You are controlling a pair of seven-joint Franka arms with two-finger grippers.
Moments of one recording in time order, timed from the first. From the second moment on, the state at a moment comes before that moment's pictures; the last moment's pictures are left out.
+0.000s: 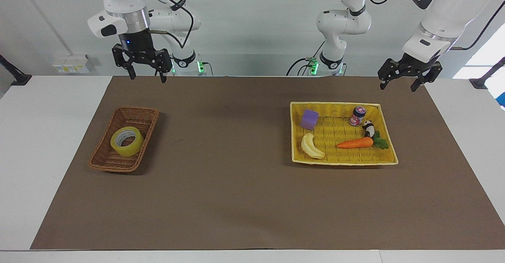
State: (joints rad) left arm -0.13 0.00 0.04 -1.55 0.01 1.52 0.07; right arm 0.03 -0.11 -0.02 -1.53 -0.06 1.51 0.09
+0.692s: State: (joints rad) left arm -0.13 0.00 0.05 -1.51 0.01 1.44 0.07; right arm 0.02 -0.12 -0.02 -1.54 0.00 1.47 0.07
